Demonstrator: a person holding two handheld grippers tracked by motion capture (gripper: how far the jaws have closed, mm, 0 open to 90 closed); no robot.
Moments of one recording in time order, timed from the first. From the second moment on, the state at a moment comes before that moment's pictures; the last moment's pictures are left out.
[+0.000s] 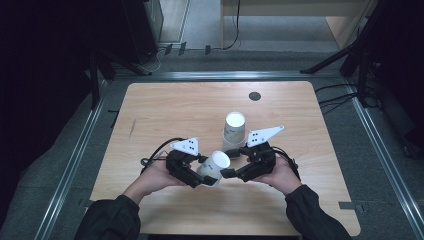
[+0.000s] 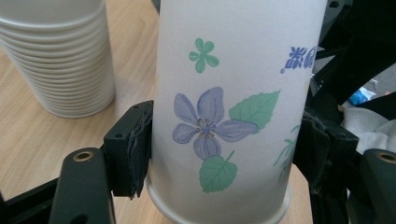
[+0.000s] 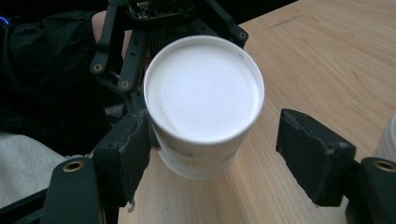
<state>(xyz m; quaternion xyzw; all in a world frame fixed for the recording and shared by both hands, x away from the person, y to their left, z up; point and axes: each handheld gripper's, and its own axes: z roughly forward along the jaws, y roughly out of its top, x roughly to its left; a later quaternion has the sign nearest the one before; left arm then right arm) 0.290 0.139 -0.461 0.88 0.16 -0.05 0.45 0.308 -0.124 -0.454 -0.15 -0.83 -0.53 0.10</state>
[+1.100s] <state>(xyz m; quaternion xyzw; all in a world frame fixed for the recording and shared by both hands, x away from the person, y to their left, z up) 0.303 0.153 -0.429 0.93 0.12 -0.04 0.35 0.291 -0.138 -0.471 -0.17 -0.87 -0.46 0.02</state>
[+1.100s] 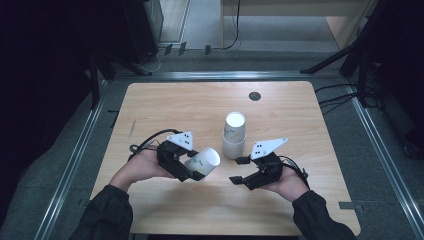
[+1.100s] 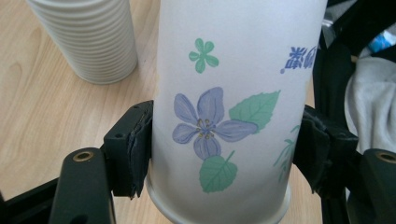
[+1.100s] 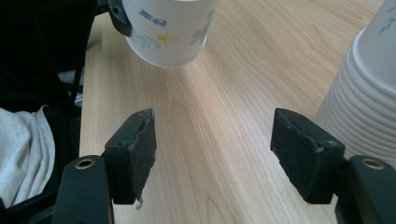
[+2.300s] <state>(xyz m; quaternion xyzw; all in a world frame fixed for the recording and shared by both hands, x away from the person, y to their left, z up) 0.296 0.110 -0.435 0.98 0.06 -0.05 0.20 0.288 -0.107 -0.469 -0.13 -0.86 -0.50 0.05</state>
